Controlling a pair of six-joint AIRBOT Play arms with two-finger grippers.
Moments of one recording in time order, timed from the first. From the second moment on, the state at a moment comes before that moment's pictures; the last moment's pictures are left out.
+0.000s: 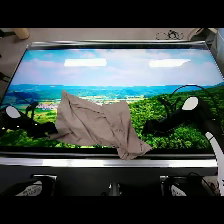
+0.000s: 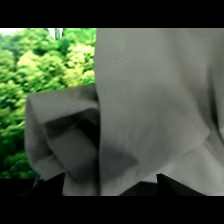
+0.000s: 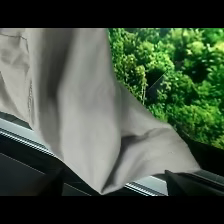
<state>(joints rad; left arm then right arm) 0.18 -1.18 0.78 1.29 -1.24 -1.52 0.04 -1.19 0.89 -1.03 1.43 1.43</state>
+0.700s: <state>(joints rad) 0.11 -1.00 1.02 1.25 -1.16 -1.48 0.28 -1.32 1.00 -0.92 1.31 1.37</state>
